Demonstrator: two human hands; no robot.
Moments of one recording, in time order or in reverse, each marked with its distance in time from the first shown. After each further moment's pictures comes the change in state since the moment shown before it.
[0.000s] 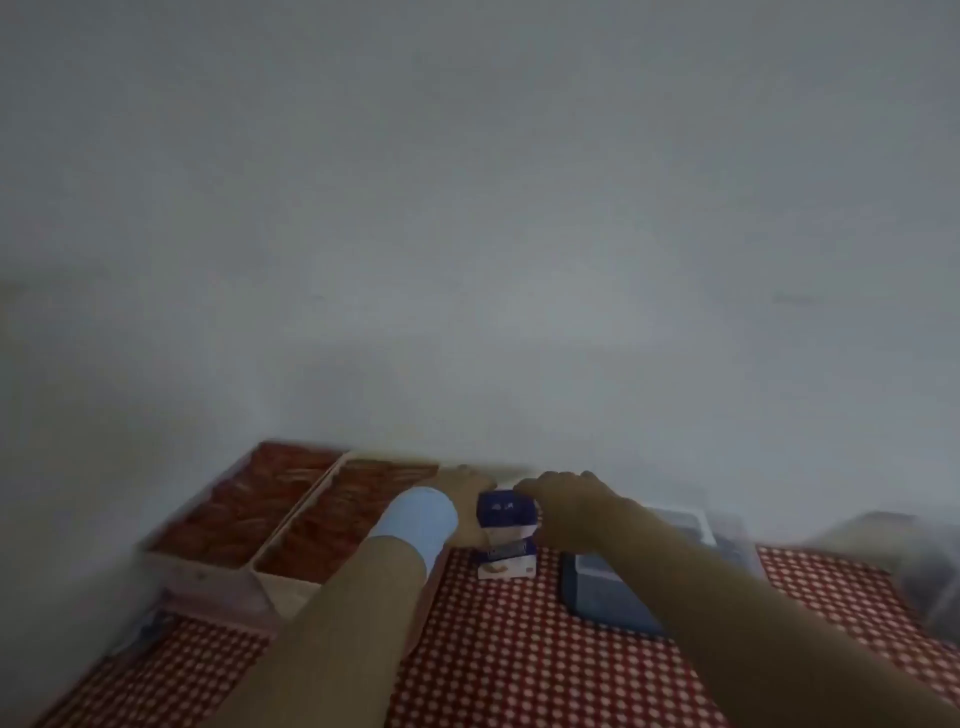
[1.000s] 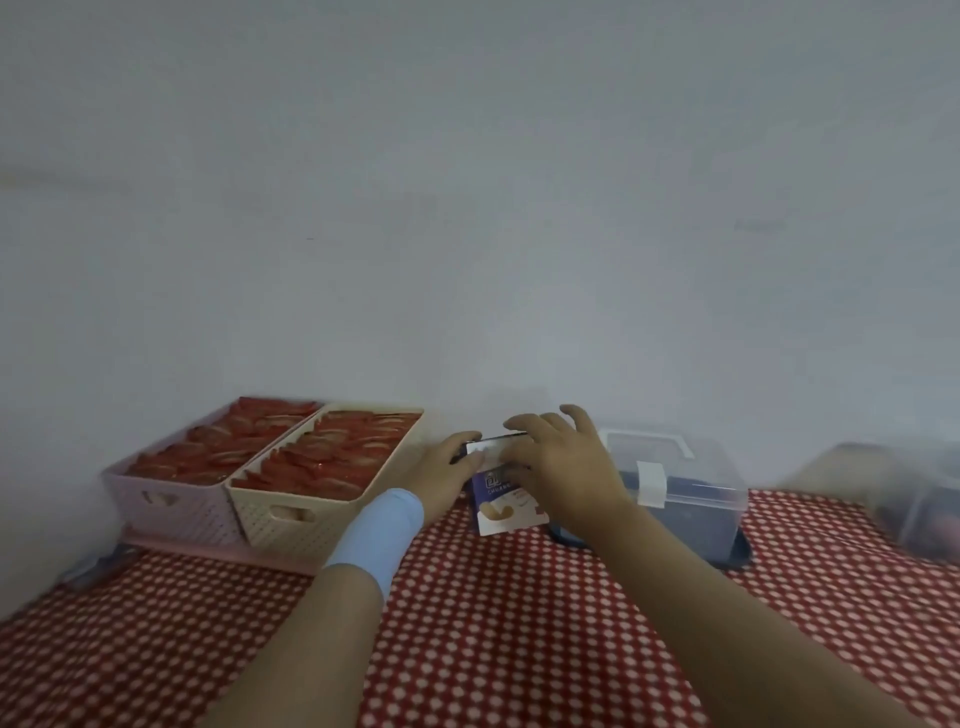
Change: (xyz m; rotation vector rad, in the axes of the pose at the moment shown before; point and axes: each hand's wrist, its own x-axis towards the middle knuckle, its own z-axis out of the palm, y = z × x) left_hand -0.028 0.004 0.098 -0.808 0.450 0.040; right_hand -0.058 -0.024 0.067 -0.157 0.796 -0.129
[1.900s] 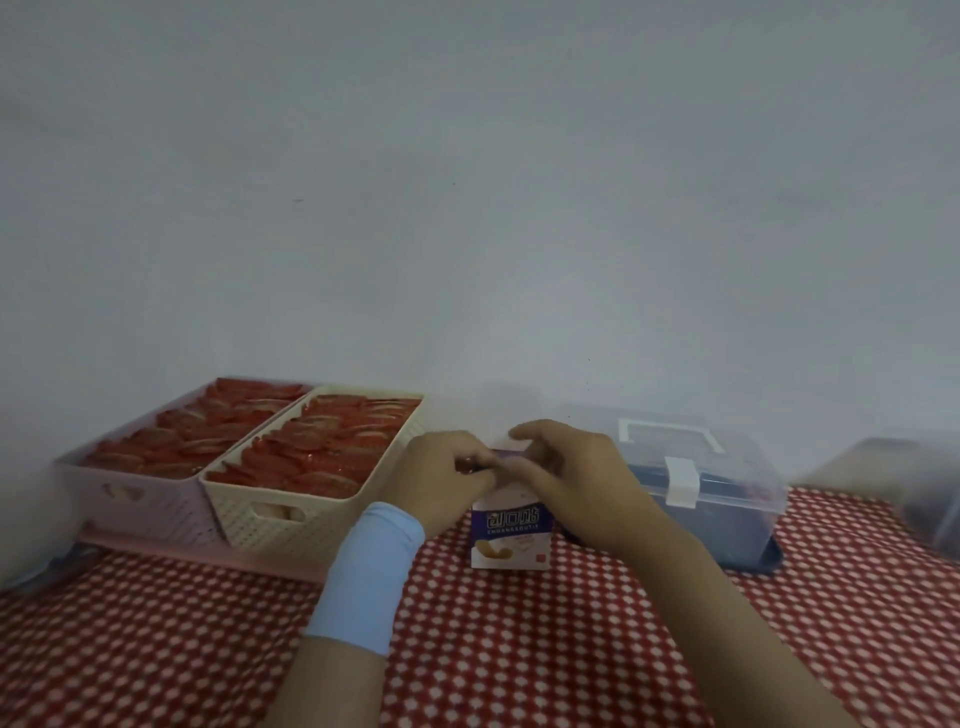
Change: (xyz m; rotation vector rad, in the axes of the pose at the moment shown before) left_hand -0.003 -0.015 -0.002 0.079 0.109 0.270; right_hand -0.007 -0.016 -0.006 0.679 -0.118 0.349
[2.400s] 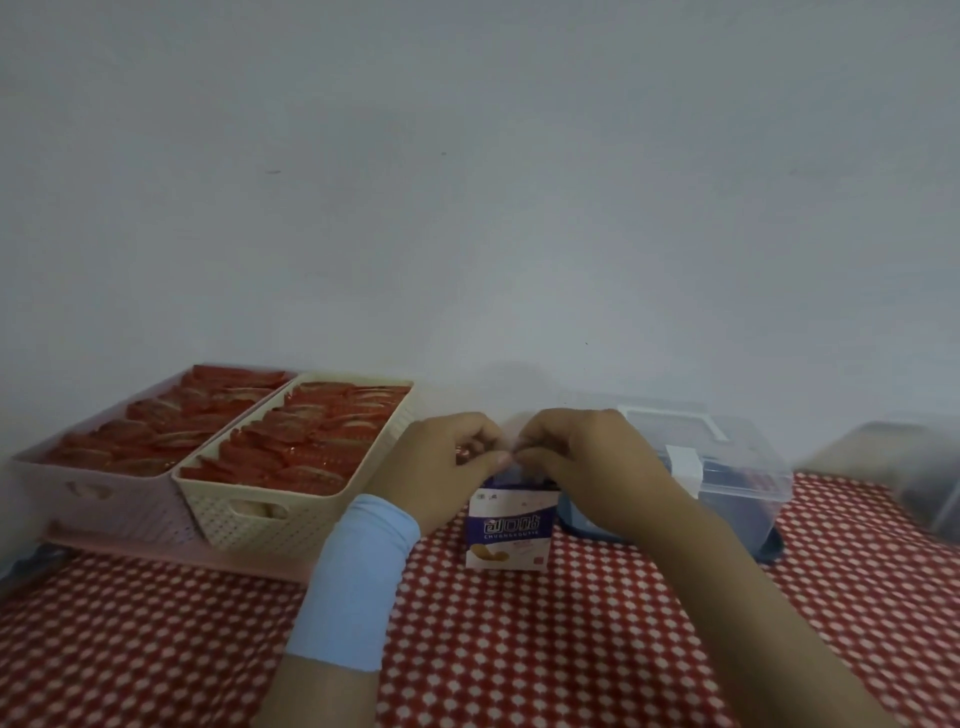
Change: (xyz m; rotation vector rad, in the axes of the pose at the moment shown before) left_hand 0.005 0.004 -0.003 0.026 -0.016 0.052; right_hand 0.008 -0.002 -0.015 -0.136 -0.047 0.043
